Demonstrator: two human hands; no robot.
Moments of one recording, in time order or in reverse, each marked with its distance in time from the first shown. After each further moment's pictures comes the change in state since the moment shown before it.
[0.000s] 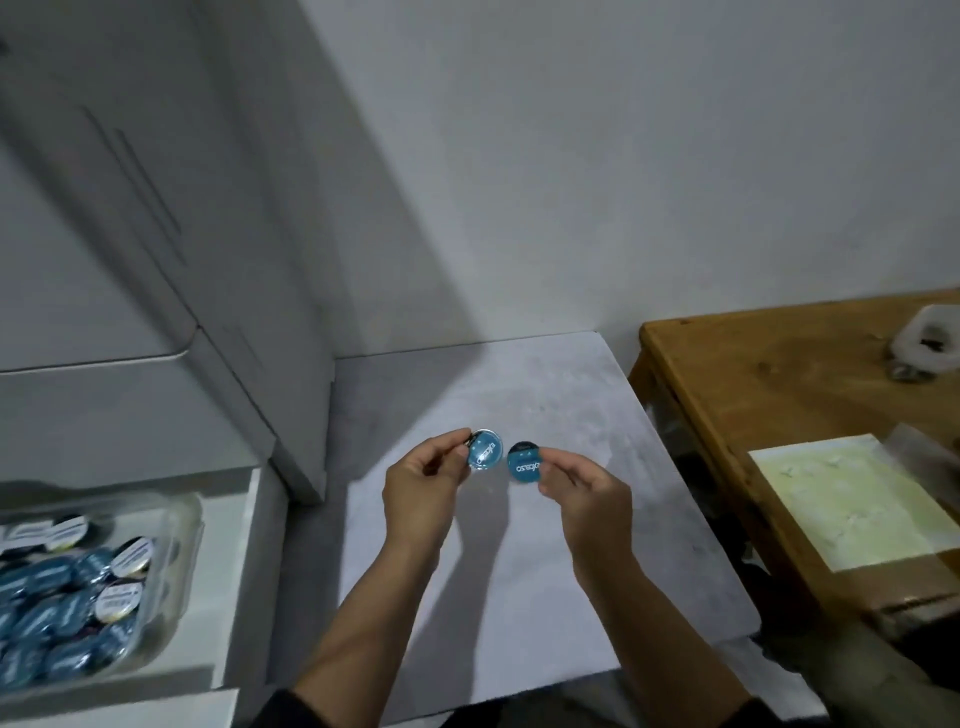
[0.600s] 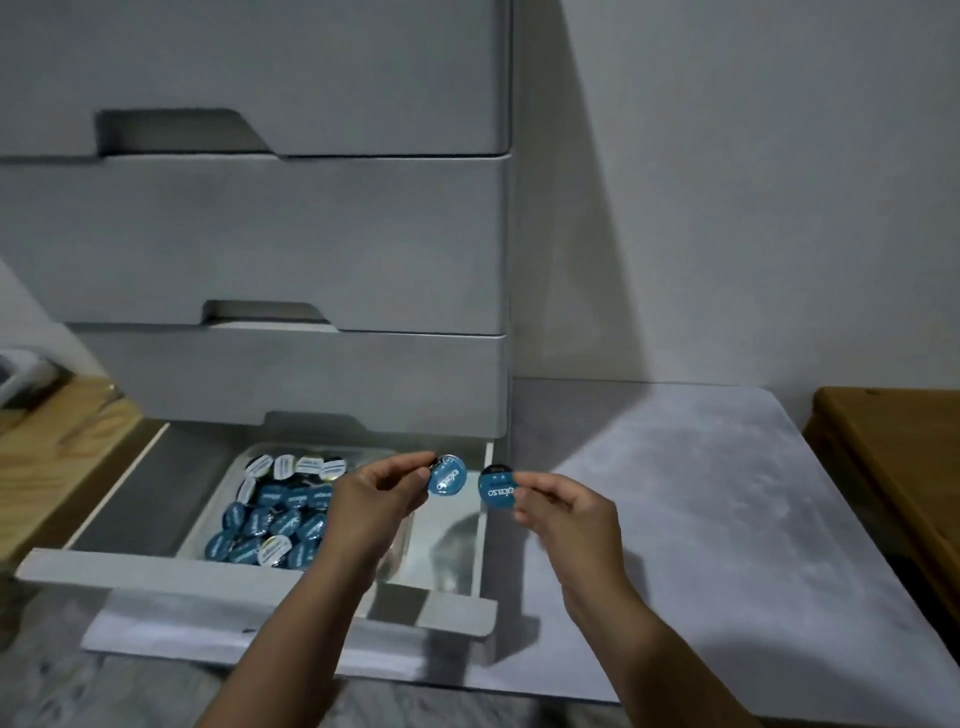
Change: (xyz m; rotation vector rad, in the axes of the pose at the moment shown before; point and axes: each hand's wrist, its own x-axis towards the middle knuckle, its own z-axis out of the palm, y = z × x) left_hand -0.060 0.075 -0.237 0.098 0.179 0.054; right_hand -0.139 -0.059 0.155 0.182 -0.386 0.106
